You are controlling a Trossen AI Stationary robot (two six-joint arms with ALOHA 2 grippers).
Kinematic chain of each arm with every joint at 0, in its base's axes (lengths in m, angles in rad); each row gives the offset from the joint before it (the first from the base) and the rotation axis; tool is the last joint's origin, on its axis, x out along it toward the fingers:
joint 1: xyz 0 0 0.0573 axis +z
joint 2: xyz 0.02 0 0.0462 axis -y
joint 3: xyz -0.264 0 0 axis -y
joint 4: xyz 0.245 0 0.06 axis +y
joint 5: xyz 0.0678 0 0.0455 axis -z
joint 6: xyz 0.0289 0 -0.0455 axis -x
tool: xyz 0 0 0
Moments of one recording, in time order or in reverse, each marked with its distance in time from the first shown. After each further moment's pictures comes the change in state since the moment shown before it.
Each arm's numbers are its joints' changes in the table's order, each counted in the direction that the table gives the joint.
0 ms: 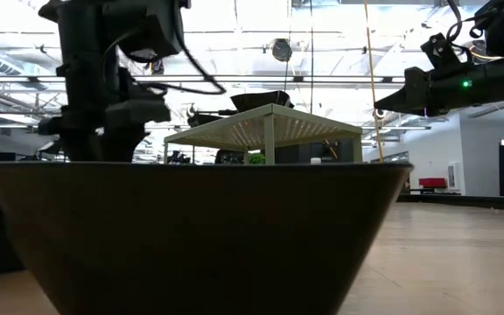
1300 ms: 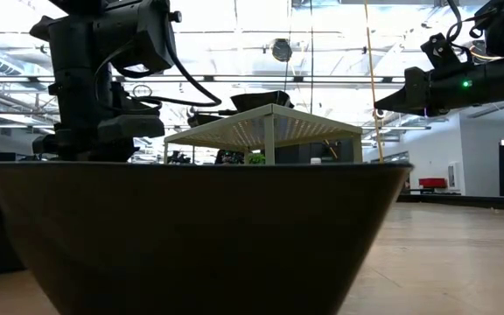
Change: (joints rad) left arm 0.000 0.002 -0.091 -0.131 0.023 -0.010; right arm 0.000 0.000 0.000 0.000 0.000 0.000
